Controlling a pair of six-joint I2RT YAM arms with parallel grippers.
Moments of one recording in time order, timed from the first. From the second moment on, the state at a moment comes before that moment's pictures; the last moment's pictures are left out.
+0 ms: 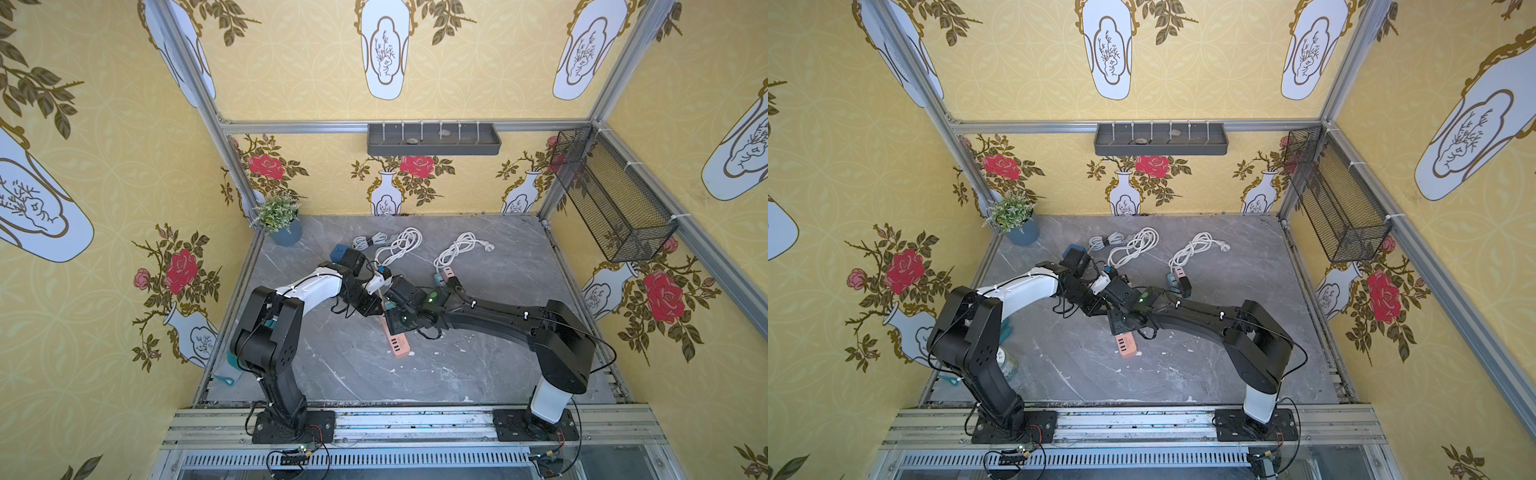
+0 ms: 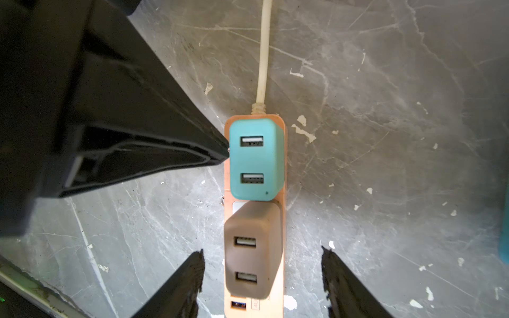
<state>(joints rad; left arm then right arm) -0.42 1.77 1.13 -0.68 0.56 0.35 1.08 1.77 1.27 -0.61 0.10 0.61</state>
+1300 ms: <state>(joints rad) -0.41 1.86 1.15 -0.68 0.59 0.33 1.12 1.87 1.35 -0.69 0.18 0.62</state>
